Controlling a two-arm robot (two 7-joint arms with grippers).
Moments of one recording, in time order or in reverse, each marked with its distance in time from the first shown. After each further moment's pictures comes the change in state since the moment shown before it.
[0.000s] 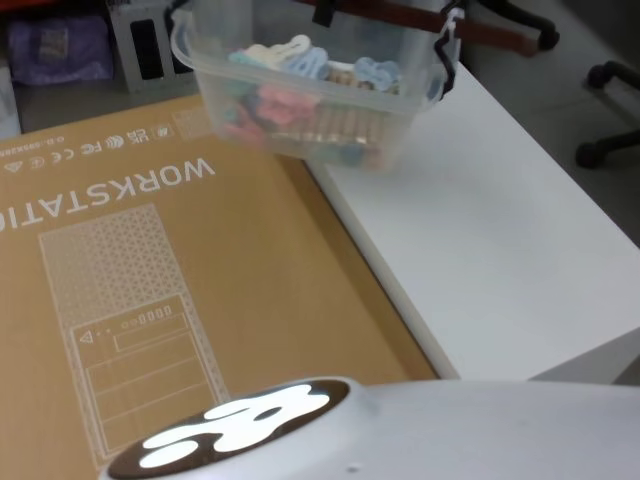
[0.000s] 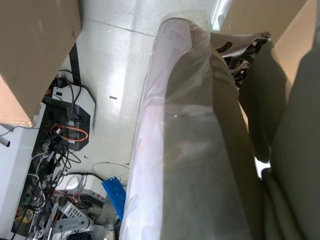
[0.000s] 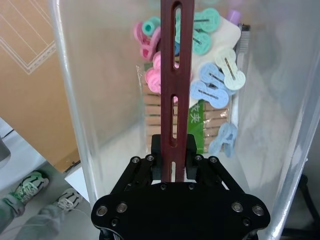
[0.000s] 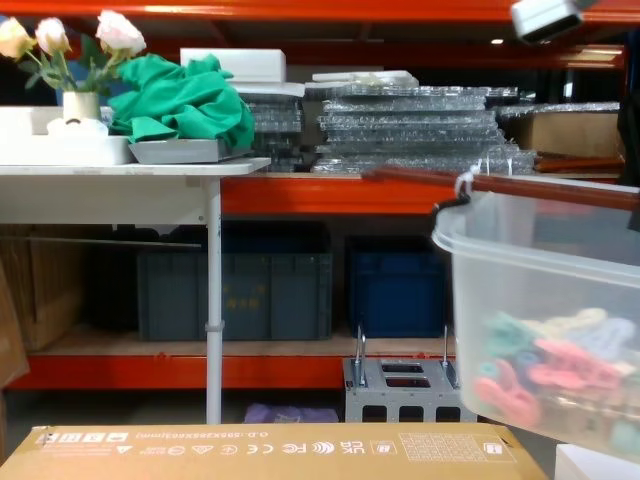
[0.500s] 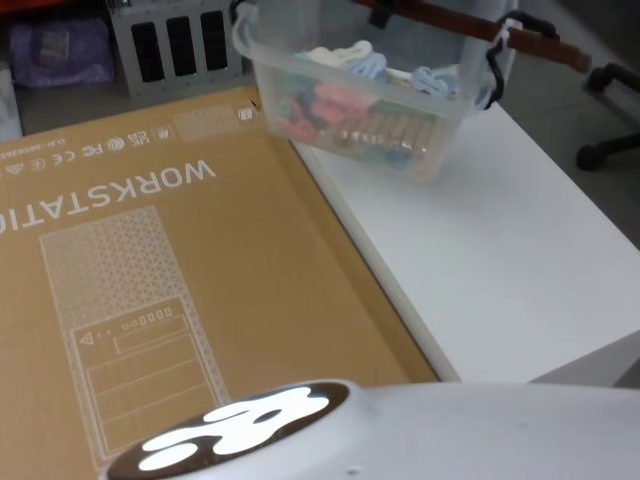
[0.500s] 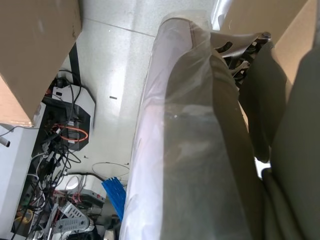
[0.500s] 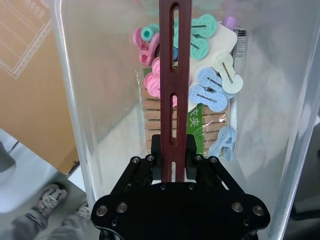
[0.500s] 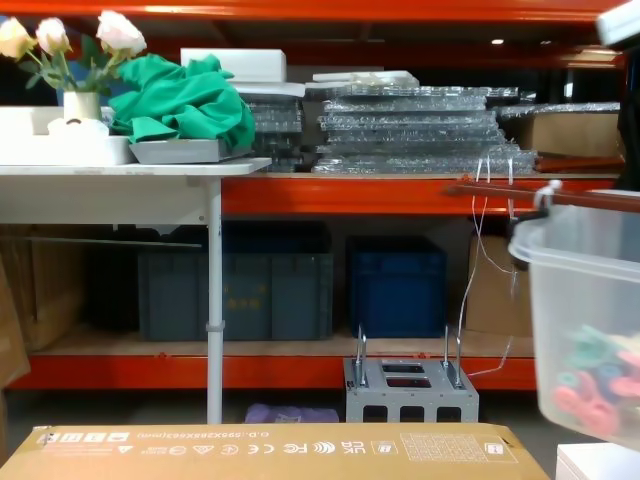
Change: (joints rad) left arm 0.000 0.000 0.000 0.000 0.000 0.000 0.000; right arm -0.030 0.135 0.028 -0.075 -0.018 0.094 -0.015
